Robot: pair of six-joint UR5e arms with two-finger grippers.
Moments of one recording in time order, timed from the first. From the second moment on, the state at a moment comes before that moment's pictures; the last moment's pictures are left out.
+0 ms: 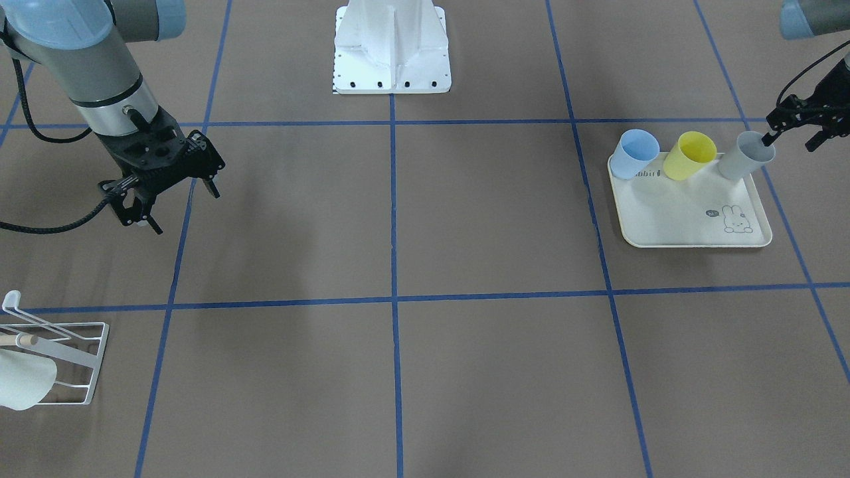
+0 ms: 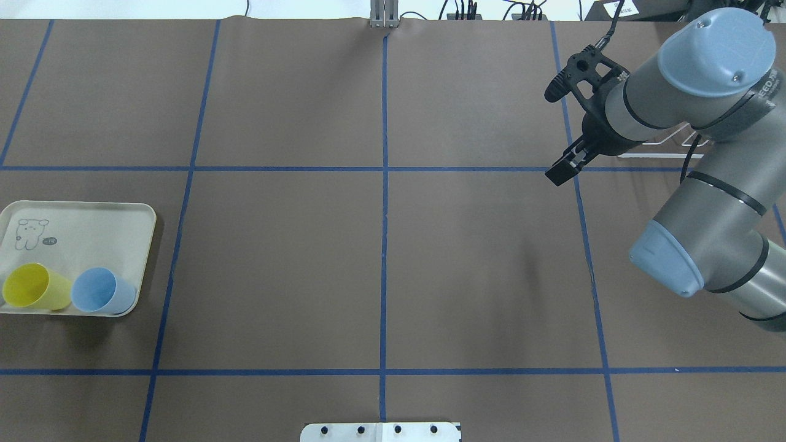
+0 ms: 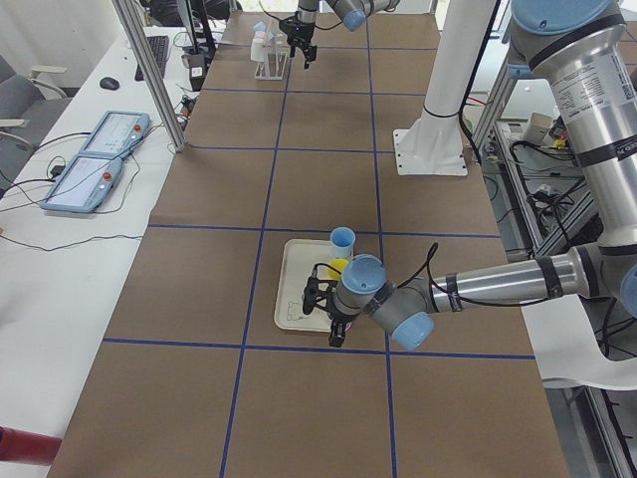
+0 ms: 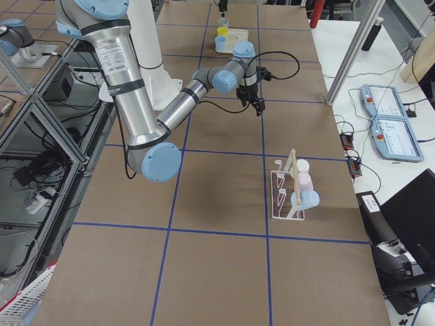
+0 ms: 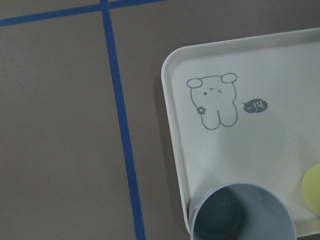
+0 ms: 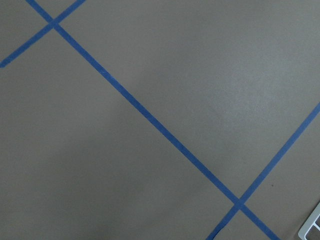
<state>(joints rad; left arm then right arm) -1.18 -1.18 -1.65 -2.51 -2.26 -0.60 0.84 -1.21 1.97 -1.59 1.97 0.21</state>
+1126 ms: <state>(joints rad) -1.17 -1.20 -1.62 -2.51 -2.31 -0.62 0.84 -1.20 1.97 -1.59 1.96 0.21</state>
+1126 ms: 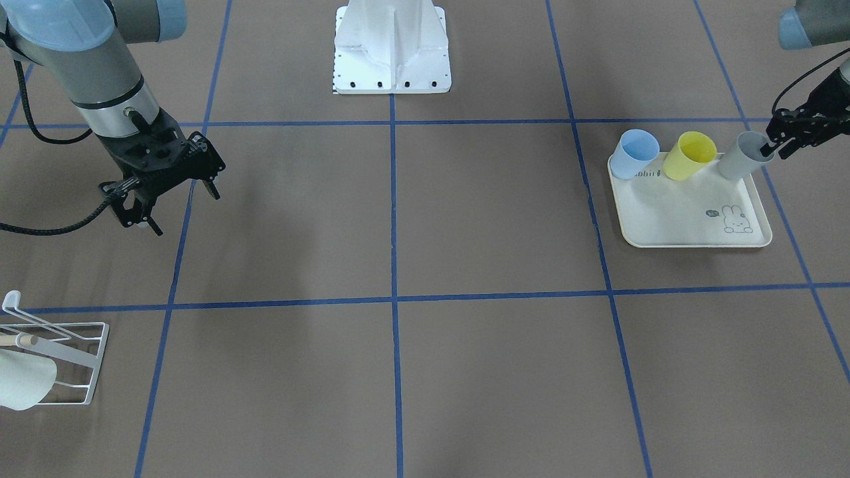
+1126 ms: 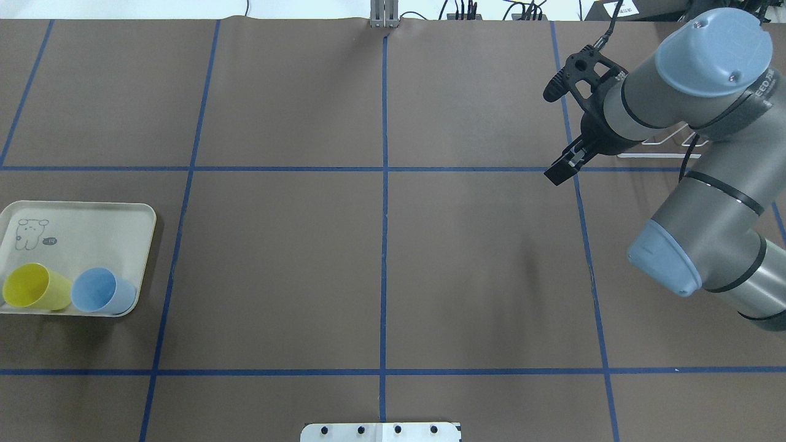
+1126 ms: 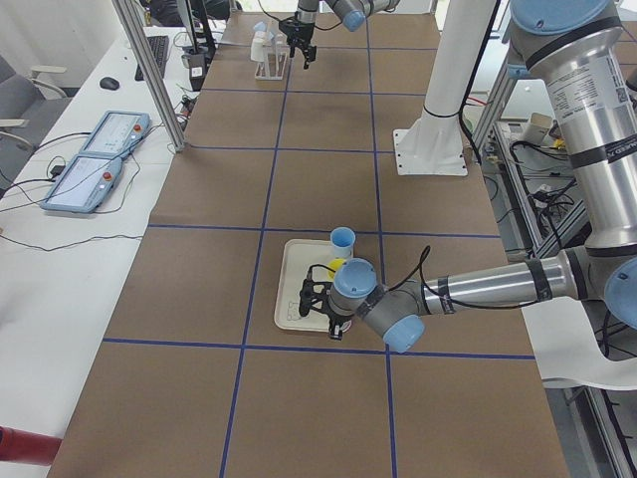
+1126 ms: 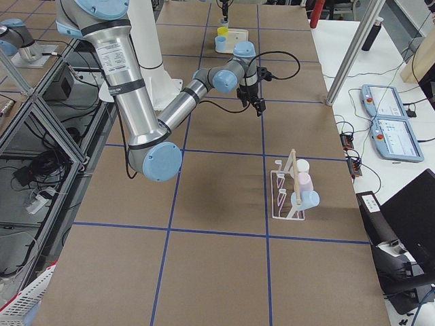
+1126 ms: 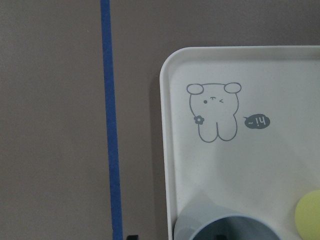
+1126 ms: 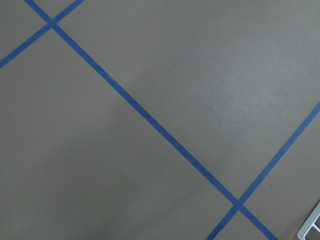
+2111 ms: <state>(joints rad) -1.16 -1.23 -1.62 -2.51 -2.33 -0.62 0.84 -1.19 1.97 -1.58 1.96 0.21</state>
